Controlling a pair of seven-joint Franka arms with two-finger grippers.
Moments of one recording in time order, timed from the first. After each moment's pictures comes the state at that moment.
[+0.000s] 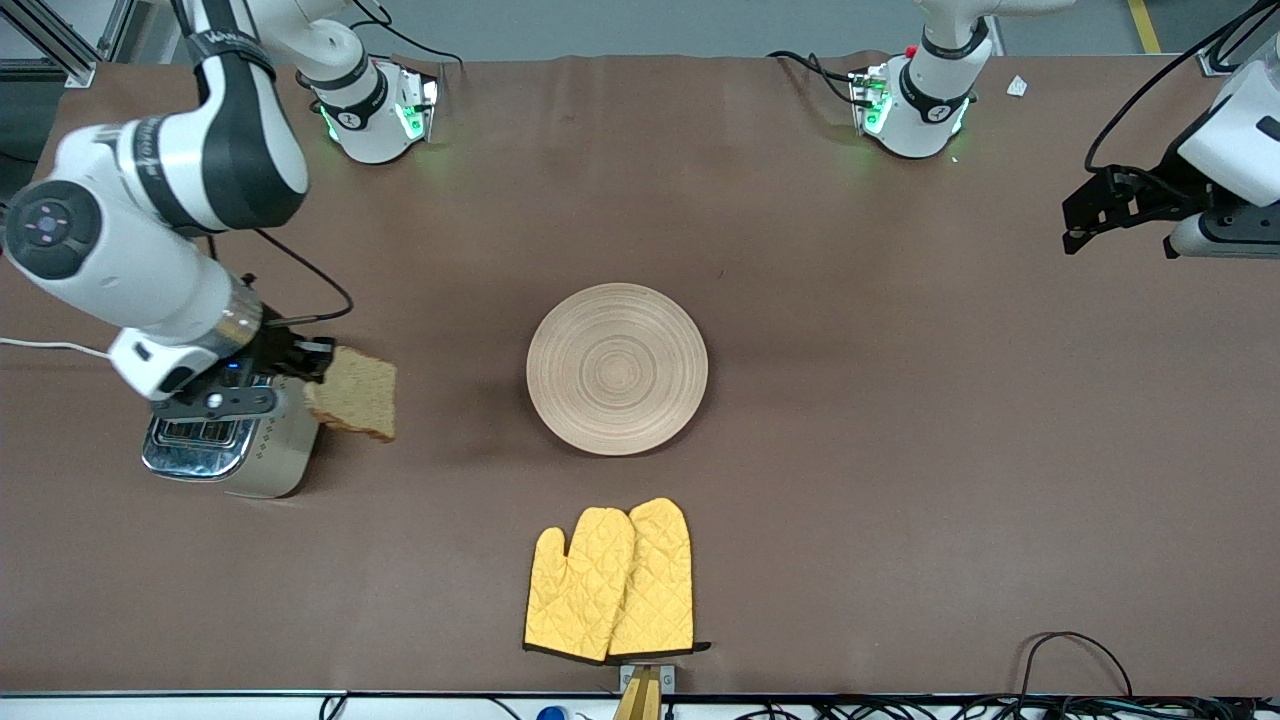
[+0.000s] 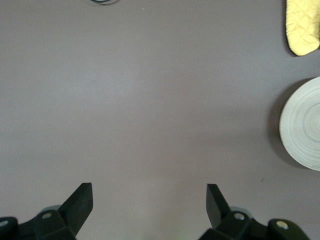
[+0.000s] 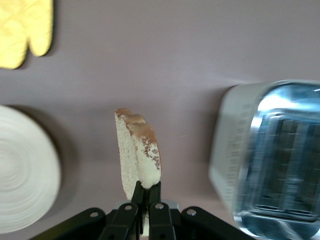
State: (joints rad) left arm -0.08 0.02 -0.08 -1.45 0.01 1.49 -0.07; right arm 0.50 0.23 -0.37 -1.63 0.06 1.83 0.09
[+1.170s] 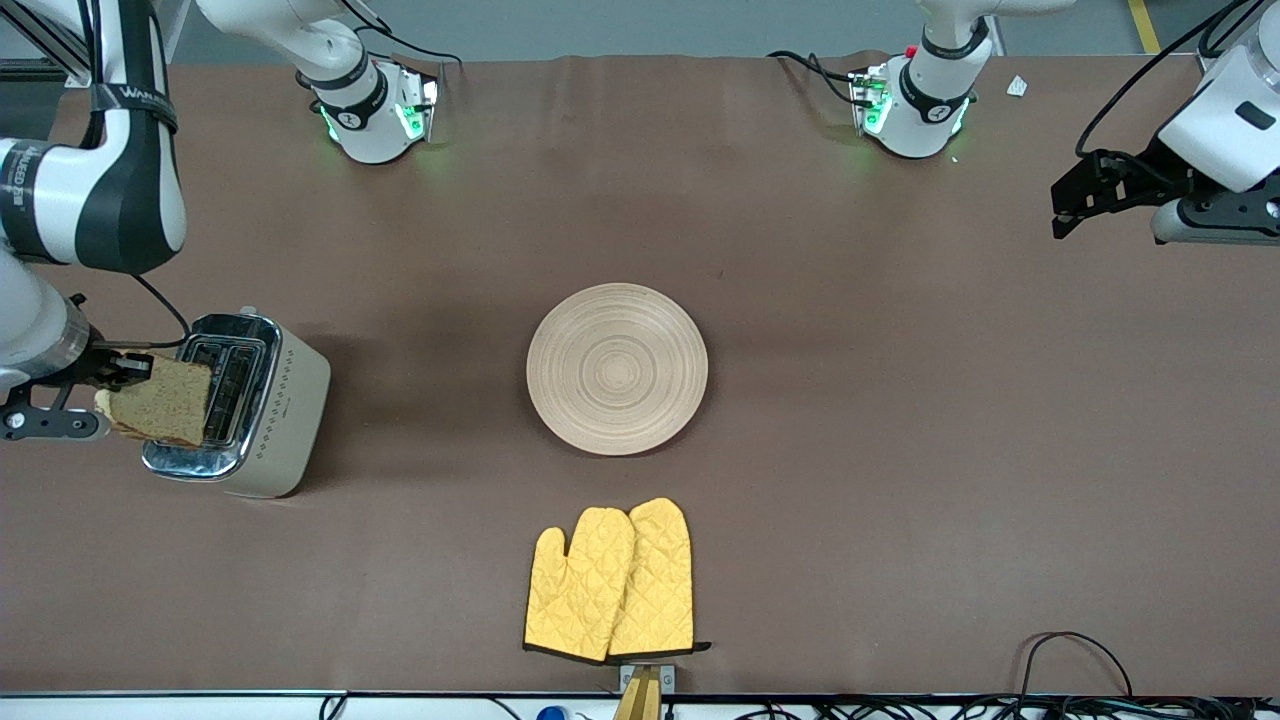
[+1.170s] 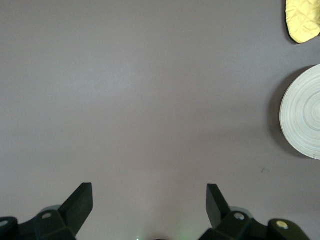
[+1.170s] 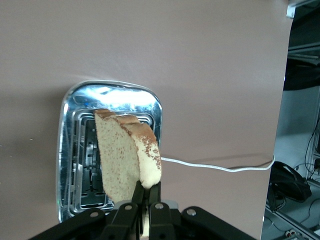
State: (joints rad) left arm -0.08 0.00 -0.10 -1.45 0.04 1.45 -0.07; right arm 0.32 0.28 -0.39 -1.56 -0.28 1.77 0.00
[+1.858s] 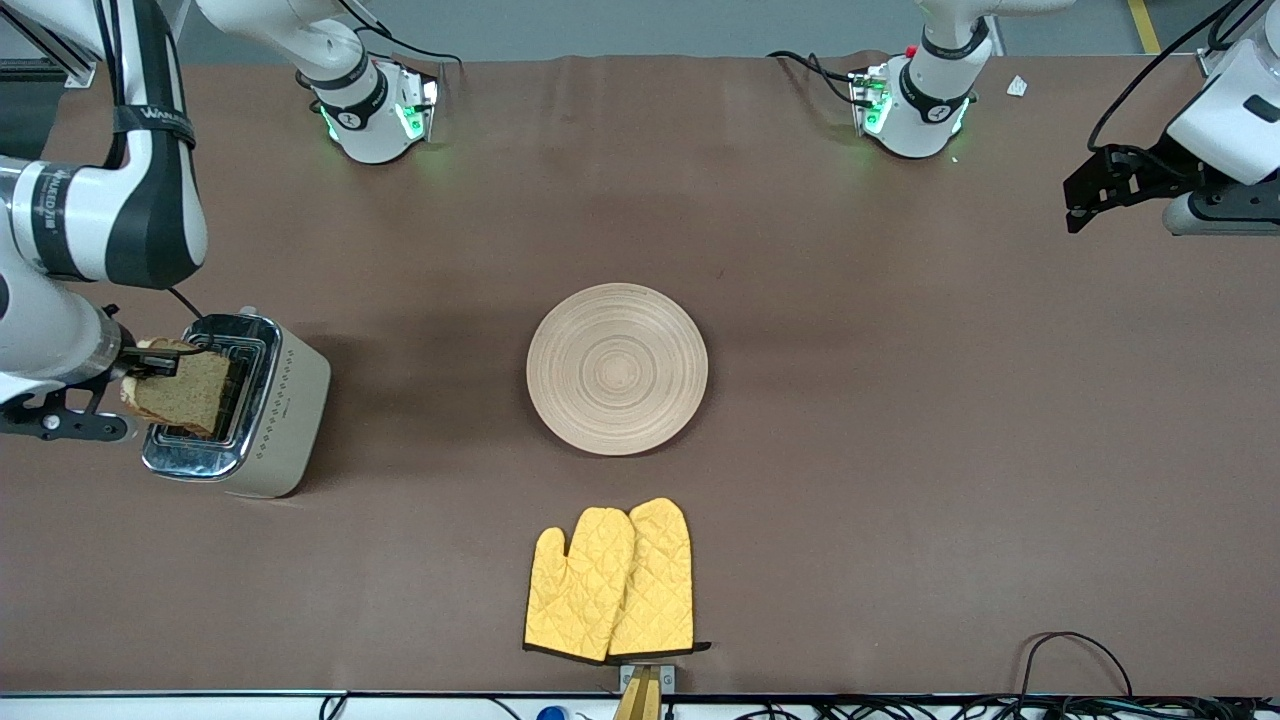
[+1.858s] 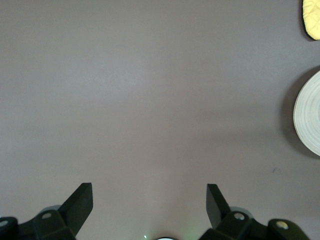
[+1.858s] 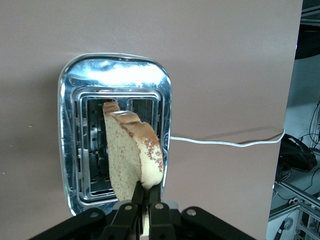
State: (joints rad) left arm -0.07 -0.02 -0.10 -1.48 0.07 1.45 -0.07; right arm 0.33 0.30 -0.37 -1.58 -0.27 1.70 0.10
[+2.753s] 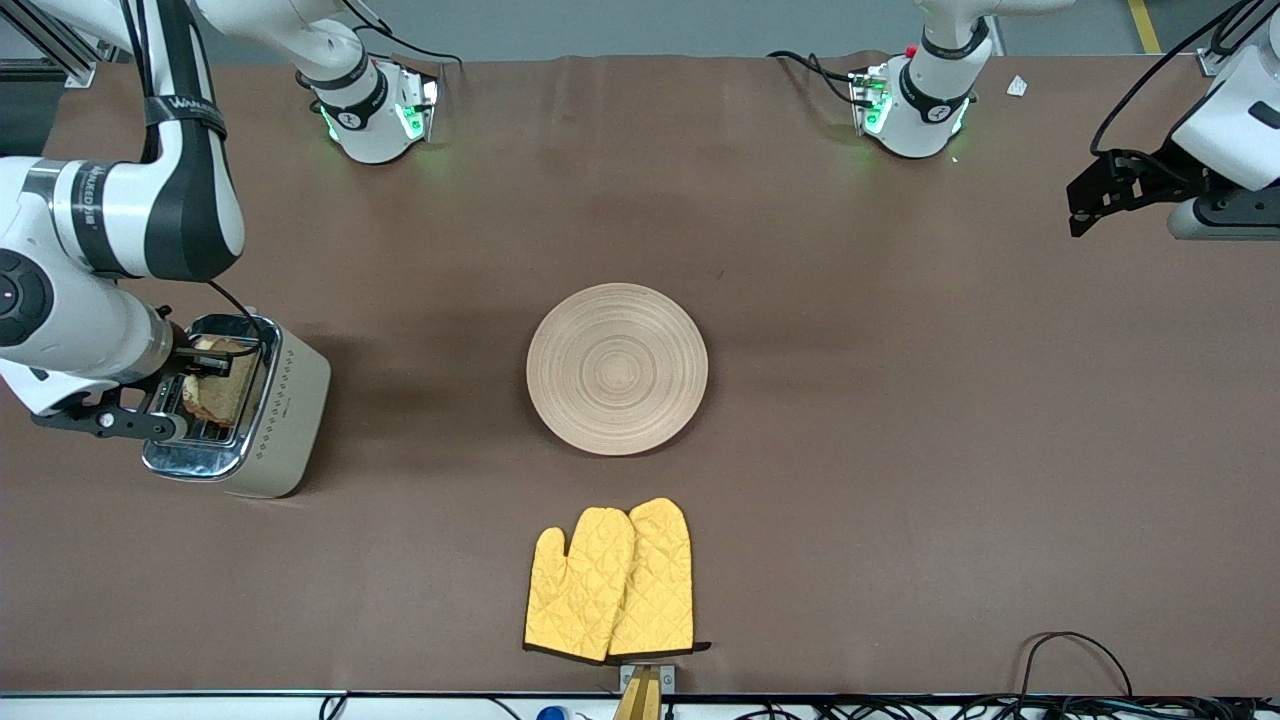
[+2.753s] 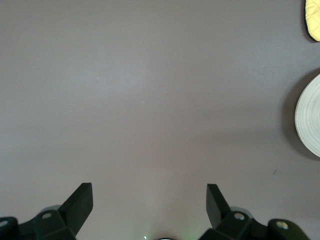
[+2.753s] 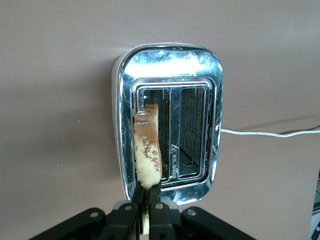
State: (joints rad) left arm -0.07 -0.02 -0.09 -1.48 0.07 1.46 -0.07; right arm 0.38 0.30 -0.37 -1.59 -0.15 1.68 0.17
